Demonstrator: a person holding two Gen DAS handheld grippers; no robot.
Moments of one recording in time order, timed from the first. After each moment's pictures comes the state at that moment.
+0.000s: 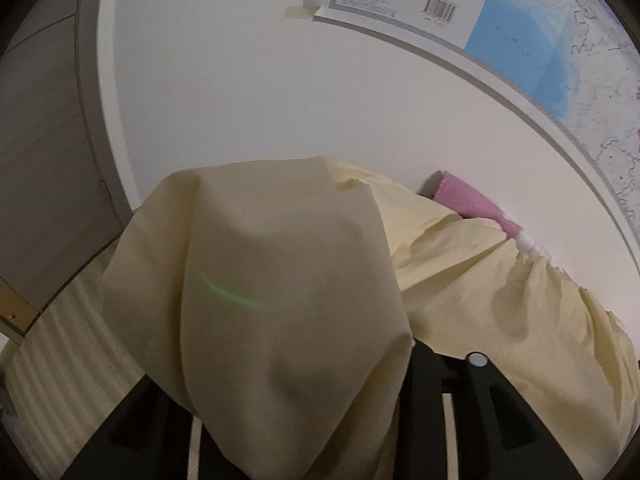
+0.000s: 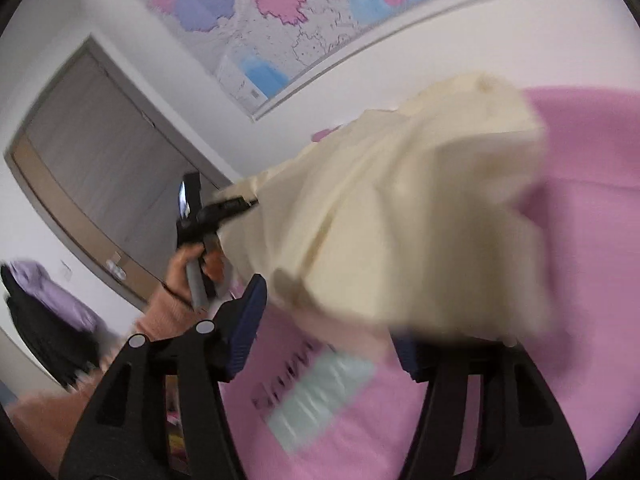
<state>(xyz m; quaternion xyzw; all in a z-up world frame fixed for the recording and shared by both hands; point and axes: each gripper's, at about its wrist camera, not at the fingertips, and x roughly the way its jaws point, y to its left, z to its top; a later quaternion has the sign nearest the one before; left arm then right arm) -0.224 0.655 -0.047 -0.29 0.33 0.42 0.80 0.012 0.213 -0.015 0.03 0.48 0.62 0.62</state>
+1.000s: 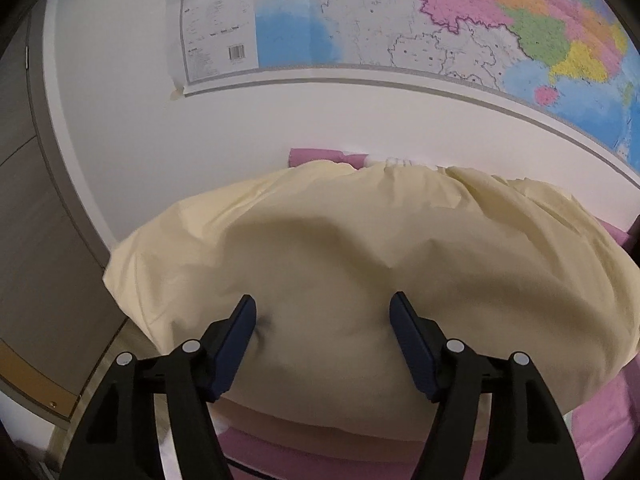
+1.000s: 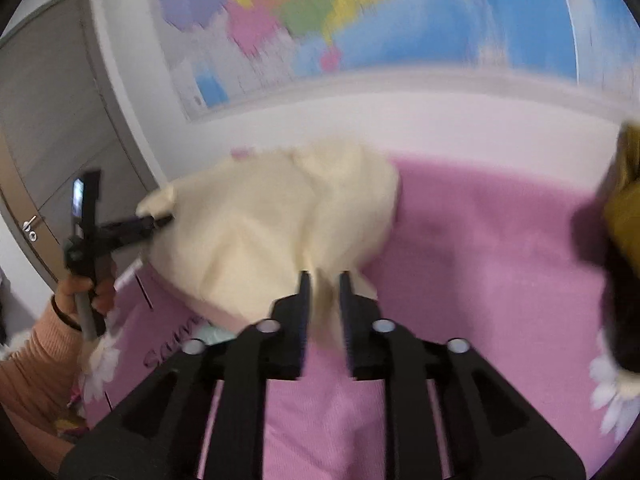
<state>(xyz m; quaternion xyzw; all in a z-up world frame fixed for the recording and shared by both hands) -0.186 0.489 -0.019 -0.11 0.34 0.37 0.86 0.033 0.166 0.007 -0.07 0.37 0.55 0.74</state>
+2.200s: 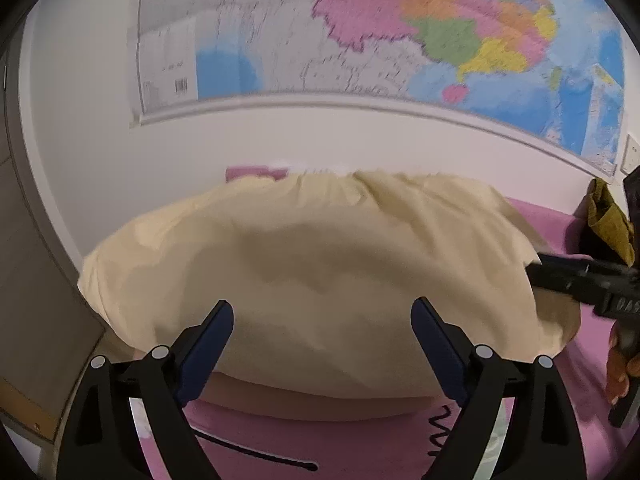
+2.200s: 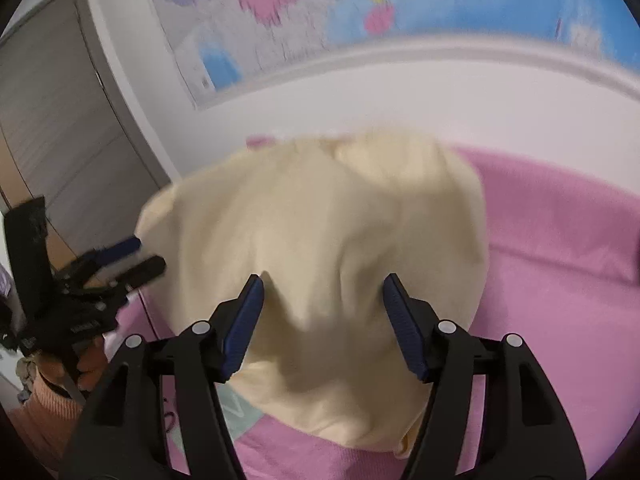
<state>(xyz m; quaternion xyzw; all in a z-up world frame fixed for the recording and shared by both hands) -0.180 0.425 -0.015 -0.10 0.32 0.30 0.89 0.031 0.261 -0.035 -0.09 0.45 0.56 0.69</state>
